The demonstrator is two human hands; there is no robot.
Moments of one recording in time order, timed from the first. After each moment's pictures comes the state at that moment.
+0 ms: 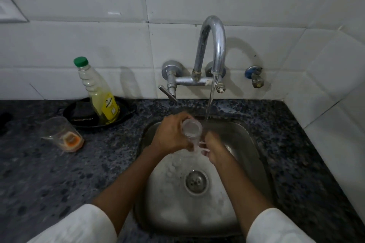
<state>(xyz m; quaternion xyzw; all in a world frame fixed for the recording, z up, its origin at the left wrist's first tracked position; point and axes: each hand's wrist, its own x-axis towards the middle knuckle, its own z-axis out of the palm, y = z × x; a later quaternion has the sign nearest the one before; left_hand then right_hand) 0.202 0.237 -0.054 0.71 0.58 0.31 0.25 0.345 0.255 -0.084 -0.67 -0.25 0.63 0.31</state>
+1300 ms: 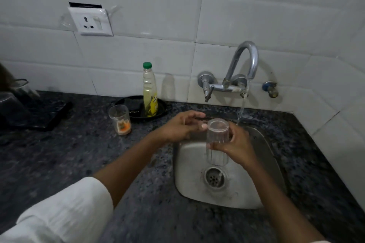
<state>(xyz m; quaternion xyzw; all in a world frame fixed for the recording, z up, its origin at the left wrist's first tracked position) 0.112 0.134 0.012 0.60 0.50 0.33 0.54 0.324 0.132 -0.007 -0.54 -0.67 0.36 0.36</state>
